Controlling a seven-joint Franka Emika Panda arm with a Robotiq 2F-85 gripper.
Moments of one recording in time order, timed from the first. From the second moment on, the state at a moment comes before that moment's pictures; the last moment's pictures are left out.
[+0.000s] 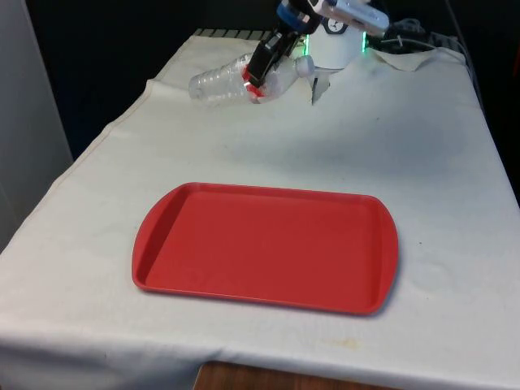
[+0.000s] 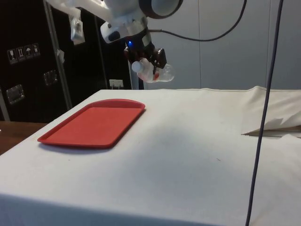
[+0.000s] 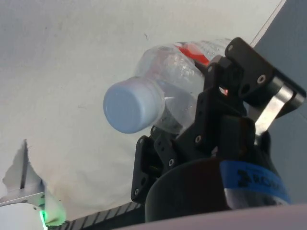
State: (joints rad) arm 0.18 0.16 -0.19 -2.17 -0.65 2.18 -0.90
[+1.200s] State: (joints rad) arm 0.18 0.13 -0.21 -2.17 -0.39 2.29 -1.02
